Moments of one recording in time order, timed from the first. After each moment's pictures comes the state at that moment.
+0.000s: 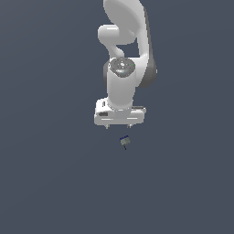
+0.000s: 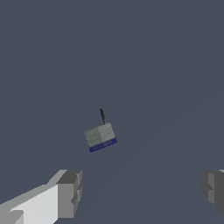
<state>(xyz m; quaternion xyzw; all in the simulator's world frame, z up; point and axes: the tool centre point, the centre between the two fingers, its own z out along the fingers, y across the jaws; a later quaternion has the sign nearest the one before) 0.003 0.007 0.162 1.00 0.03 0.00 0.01</state>
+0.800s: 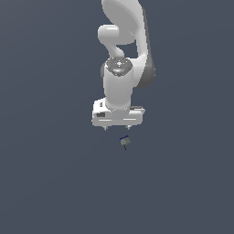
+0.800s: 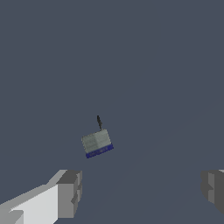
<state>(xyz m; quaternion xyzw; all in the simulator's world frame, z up) 0.012 0.000 0.165 1.00 0.03 0.01 0.01</state>
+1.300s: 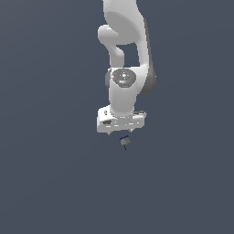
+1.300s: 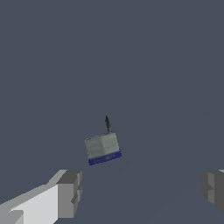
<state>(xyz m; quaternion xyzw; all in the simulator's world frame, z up) 0.015 0.014 0.134 1.00 0.08 0.01 0.01</state>
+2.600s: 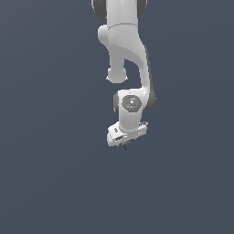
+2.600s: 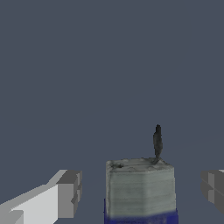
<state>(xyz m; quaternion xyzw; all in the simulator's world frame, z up) 0.012 0.050 0.034 0.98 0.19 0.00 0.00</state>
